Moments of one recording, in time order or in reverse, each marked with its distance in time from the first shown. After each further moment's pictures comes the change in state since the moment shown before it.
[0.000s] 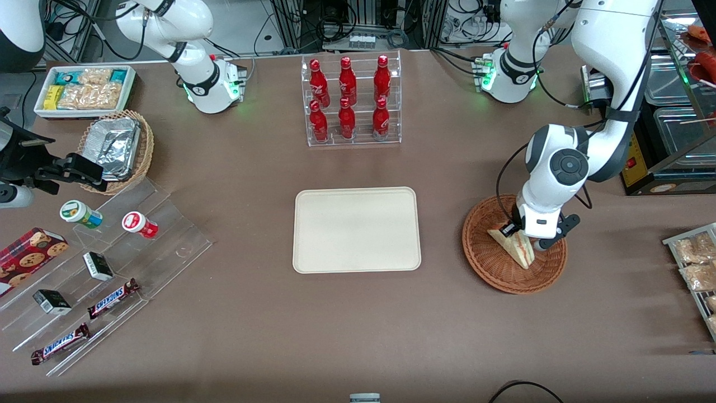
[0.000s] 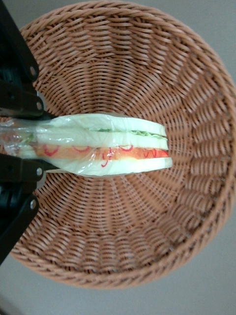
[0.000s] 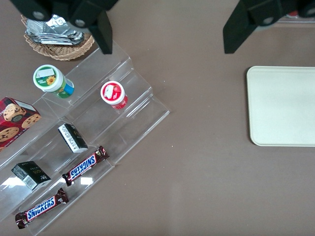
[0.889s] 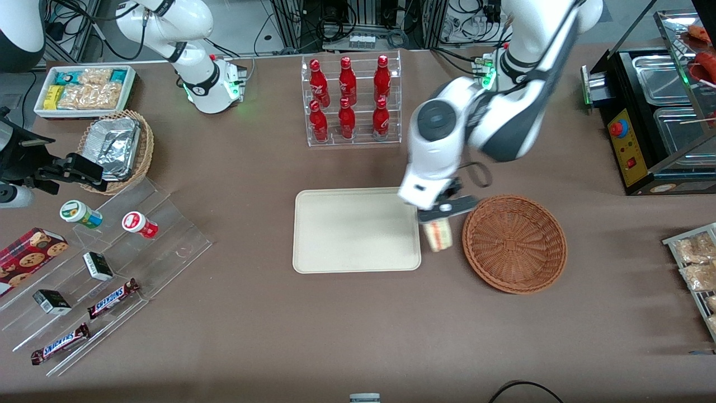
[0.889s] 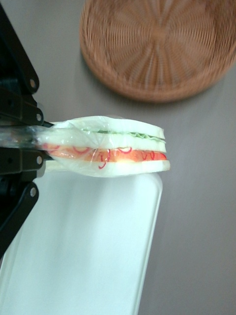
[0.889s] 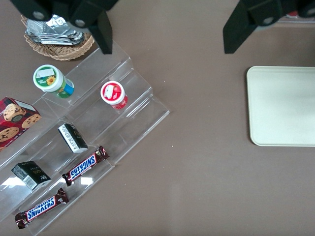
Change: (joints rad) arm -0.414 0.139 -0.067 0.538 0.040 -0.507 -0.026
